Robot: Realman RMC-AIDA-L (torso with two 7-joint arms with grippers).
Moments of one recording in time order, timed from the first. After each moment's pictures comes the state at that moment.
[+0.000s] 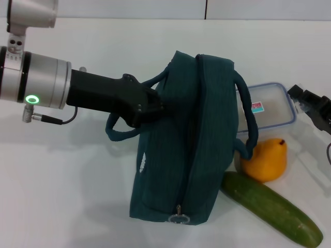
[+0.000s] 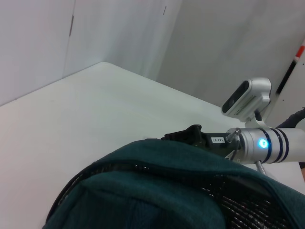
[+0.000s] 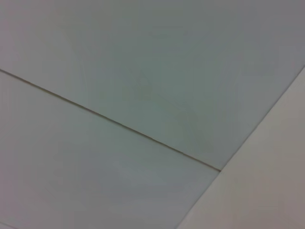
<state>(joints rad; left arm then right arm) -0.56 -2.08 1.02 1.05 1.97 1.66 -1.84 0.49 2.03 -1.16 0.05 -0.77 -1.34 1.53</state>
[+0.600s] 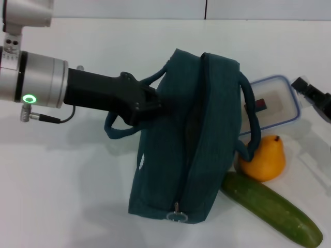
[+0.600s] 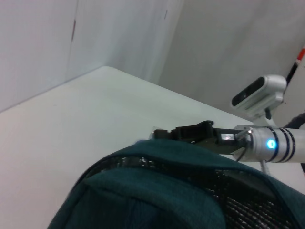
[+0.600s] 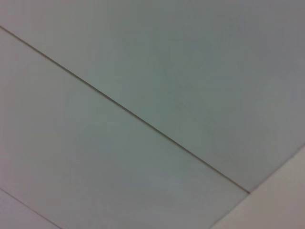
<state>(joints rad) -0.56 -2.08 1.02 1.05 1.96 1.66 -1.84 0.48 2.03 -1.16 0.03 -0.76 -1.41 1.37</state>
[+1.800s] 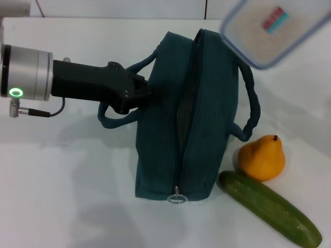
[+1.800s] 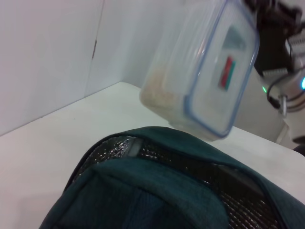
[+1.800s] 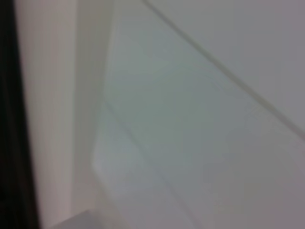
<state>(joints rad) -0.55 -2.08 0.94 1.06 1.95 1.68 -1.84 0.54 2.02 -1.17 -0.36 -0.69 -1.69 1.41</state>
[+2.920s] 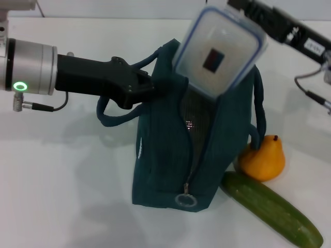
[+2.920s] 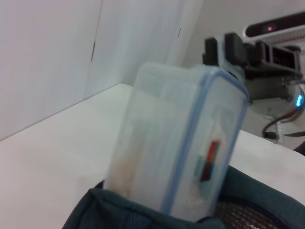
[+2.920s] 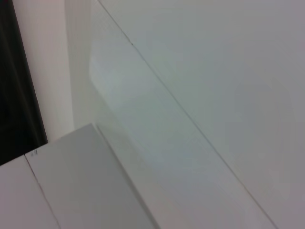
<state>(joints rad) -0.57 -2.07 0.95 1.05 1.95 1.67 -1.84 0.58 2.01 -1.41 -0.43 -0.75 -1.52 1.44</state>
